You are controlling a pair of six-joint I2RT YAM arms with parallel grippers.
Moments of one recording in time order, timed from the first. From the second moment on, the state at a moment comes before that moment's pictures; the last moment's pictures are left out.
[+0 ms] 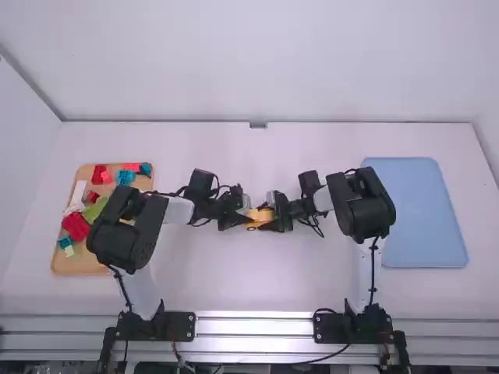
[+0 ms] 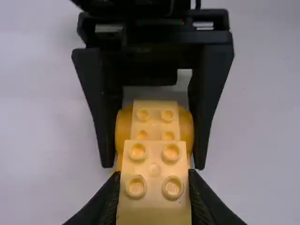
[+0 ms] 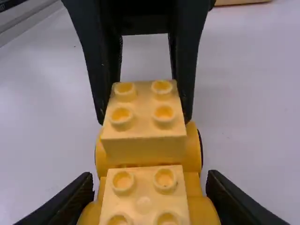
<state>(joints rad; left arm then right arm) -0.25 1.90 0.79 0.14 0.90 0.86 0.26 2.25 0.99 0.00 -1.23 -1.17</state>
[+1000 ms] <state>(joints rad) -0.25 1.90 0.79 0.12 0.89 0.90 0.26 2.25 0.99 0.00 -1.23 -1.17</state>
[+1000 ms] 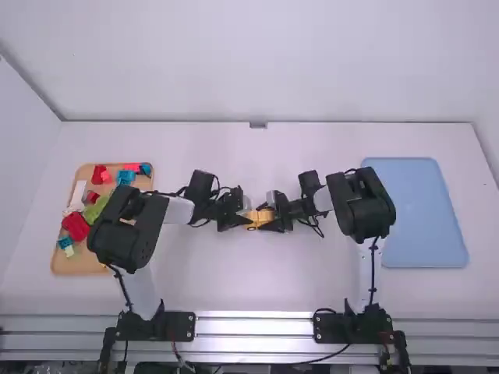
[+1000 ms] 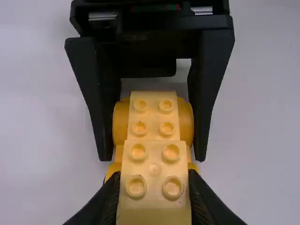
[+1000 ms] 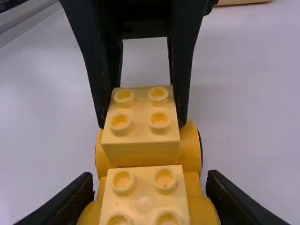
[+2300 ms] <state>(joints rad) -0.27 1.90 0.79 0.12 0.88 0.91 0.26 2.25 0.99 0.00 -1.23 -1.17</state>
